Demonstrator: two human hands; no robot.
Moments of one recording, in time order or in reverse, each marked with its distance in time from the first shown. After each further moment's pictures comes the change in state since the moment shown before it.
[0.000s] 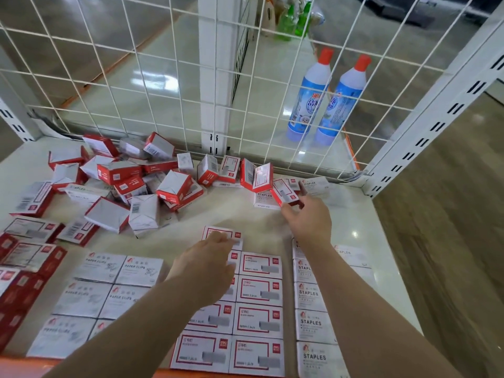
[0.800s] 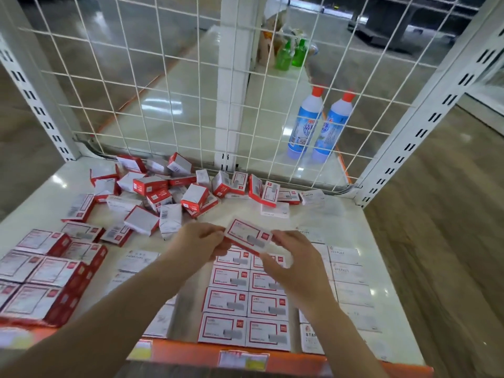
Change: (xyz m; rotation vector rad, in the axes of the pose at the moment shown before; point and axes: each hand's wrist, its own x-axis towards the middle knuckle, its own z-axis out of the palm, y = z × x) left_hand -0.038 -0.015 -0.054 -0.931 0.079 -0.293; right_hand -0.135 -0.047 -0.056 0.150 -0.187 -0.330
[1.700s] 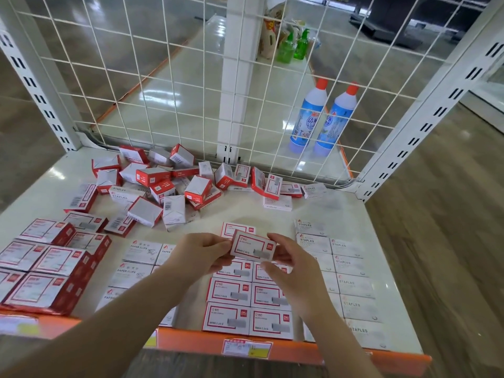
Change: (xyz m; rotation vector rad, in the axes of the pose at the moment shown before) left_hand -0.009 -0.021 0.003 -0.091 -0.078 -0.105; right_hand -0.015 0.006 0.018 0.151 -0.078 0.152
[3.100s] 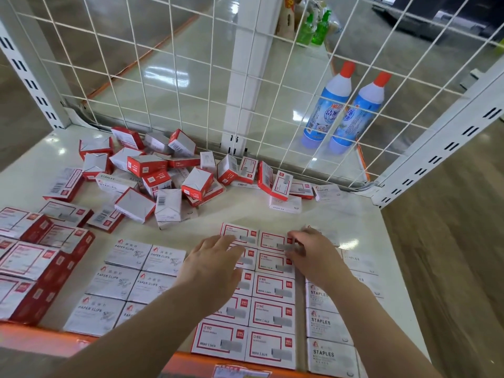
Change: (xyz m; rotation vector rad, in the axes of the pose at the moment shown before) left_hand 0.035 -0.022 0.026 1.095 0.048 0.398; right_hand 0.076 0.030 -0.026 -0.530 -0.206 -0.007
